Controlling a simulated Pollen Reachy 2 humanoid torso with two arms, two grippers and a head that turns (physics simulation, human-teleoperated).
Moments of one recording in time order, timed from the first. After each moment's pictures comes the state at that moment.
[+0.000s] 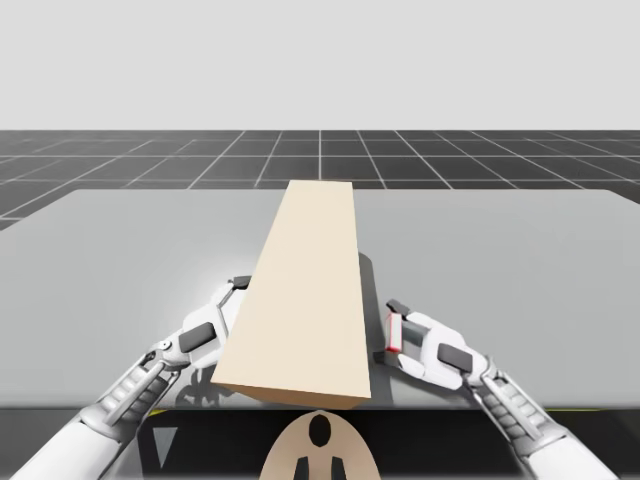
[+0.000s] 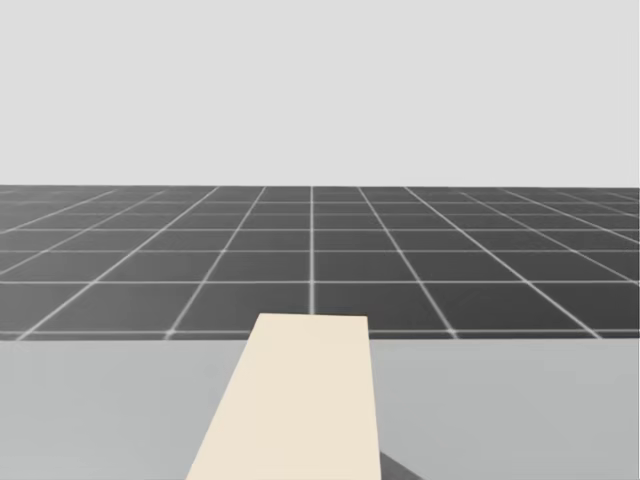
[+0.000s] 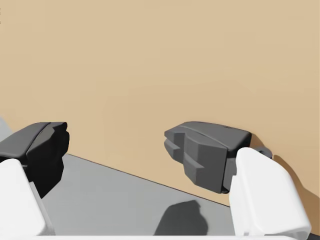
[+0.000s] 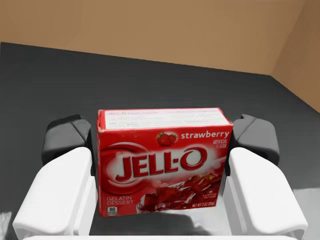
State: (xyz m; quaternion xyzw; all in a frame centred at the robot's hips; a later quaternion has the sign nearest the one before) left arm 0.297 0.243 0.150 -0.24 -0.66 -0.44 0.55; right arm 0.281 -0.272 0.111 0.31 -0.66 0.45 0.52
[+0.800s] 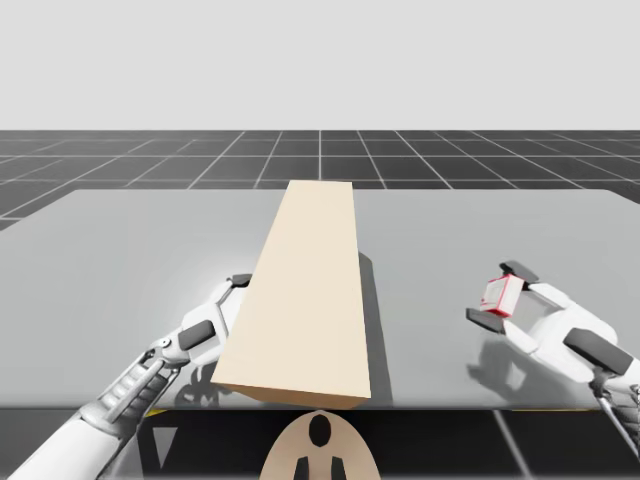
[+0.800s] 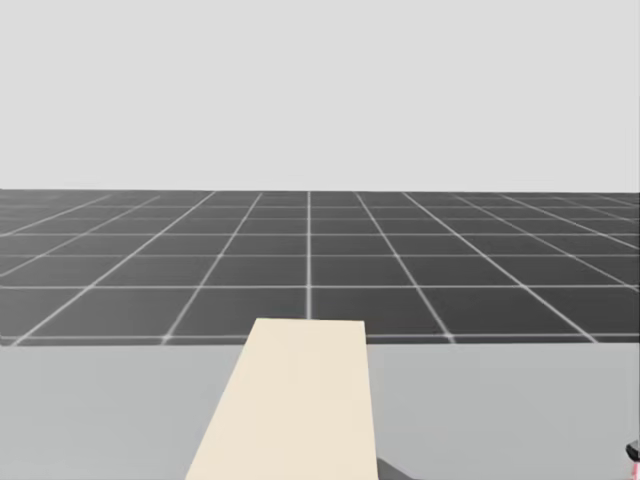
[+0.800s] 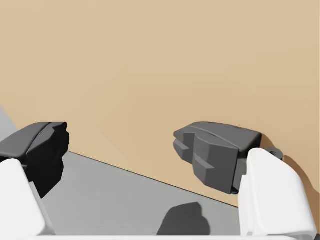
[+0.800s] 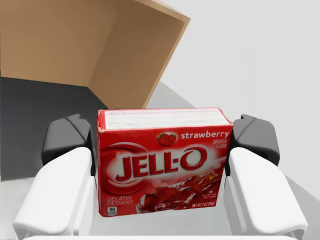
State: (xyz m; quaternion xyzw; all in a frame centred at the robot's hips) left arm 0.300 0.245 0.151 -0.24 -0.67 -0.44 0.56; right arm 0.258 -0.391 0.207 0.13 -0.76 0.38 0.51
